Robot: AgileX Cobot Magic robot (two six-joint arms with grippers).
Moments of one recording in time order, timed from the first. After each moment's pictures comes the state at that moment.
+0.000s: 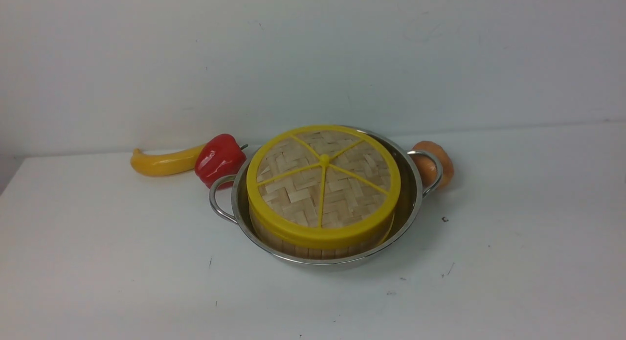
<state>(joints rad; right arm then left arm) 0.08 0.83 -0.53 -0.19 0.35 0.26 0.12 0.00 0.01 -0.02 0.33 0.08</state>
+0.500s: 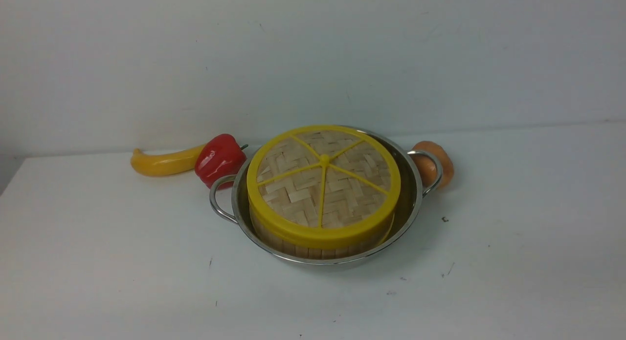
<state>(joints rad) -0.06 0.27 -0.13 -0.16 0.11 0.30 0.12 0.00 0.01 -0.02 0.33 0.08</state>
